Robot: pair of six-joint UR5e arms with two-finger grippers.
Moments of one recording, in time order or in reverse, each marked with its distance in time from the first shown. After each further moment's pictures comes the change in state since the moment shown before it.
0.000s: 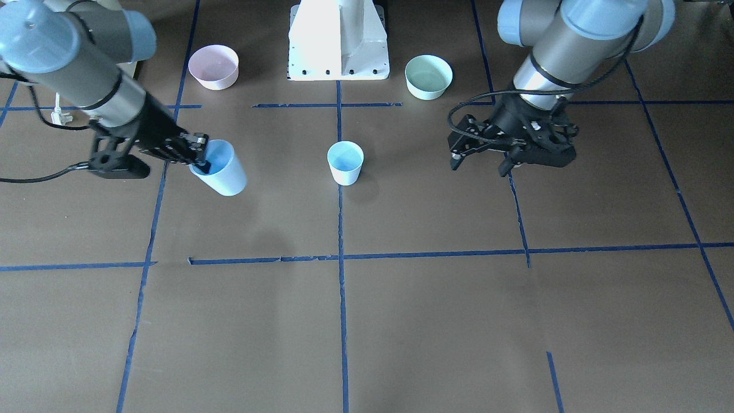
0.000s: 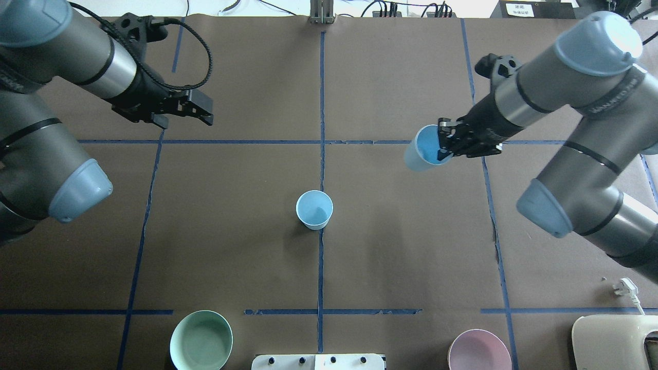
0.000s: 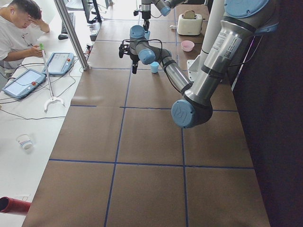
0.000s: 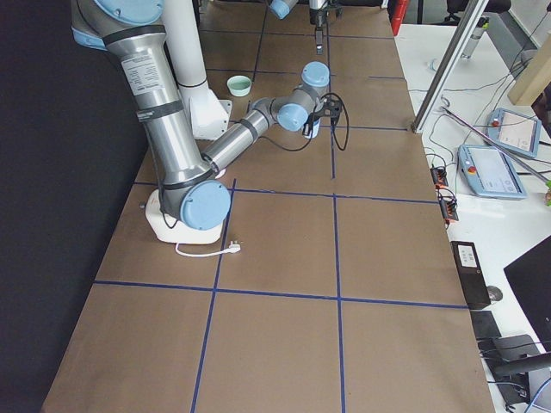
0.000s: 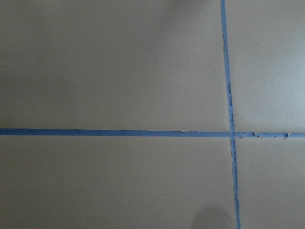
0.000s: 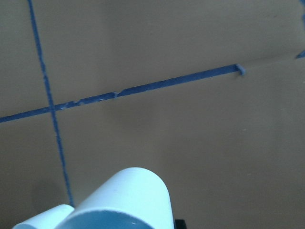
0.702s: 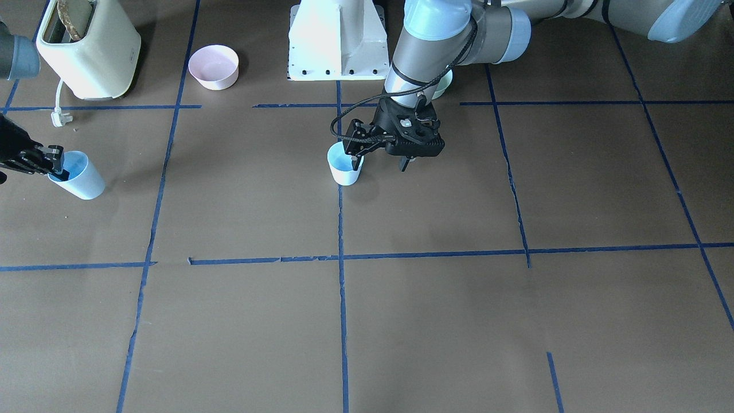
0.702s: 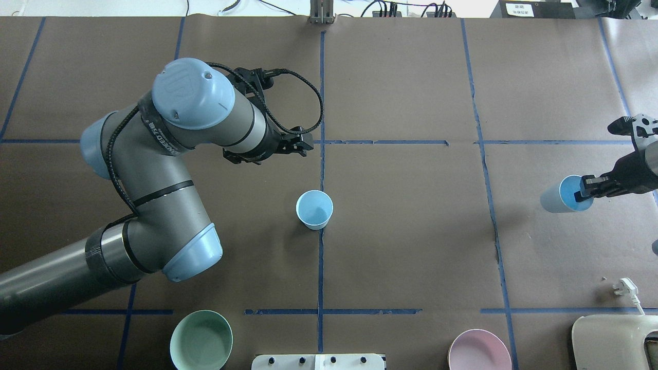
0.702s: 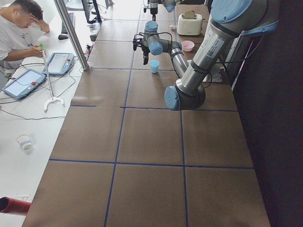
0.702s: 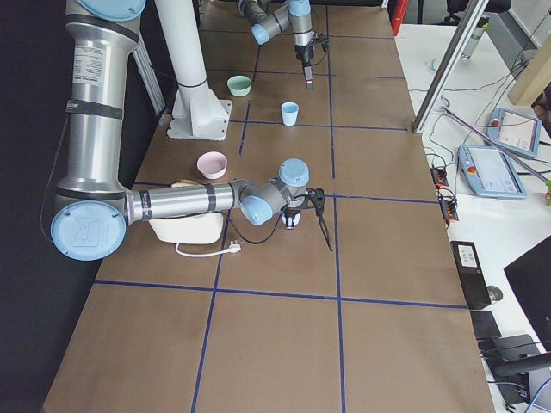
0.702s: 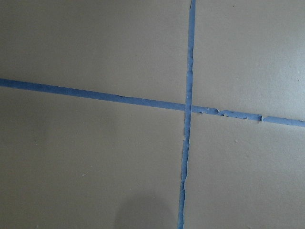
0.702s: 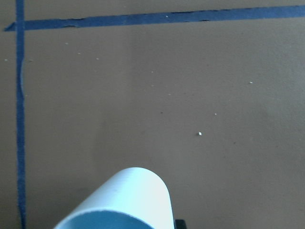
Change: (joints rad) left arm 0.290 -0.241 0.120 -0.003 0.312 -0.362; right arm 0.220 -0.564 -0.094 0.378 0.072 -0.530
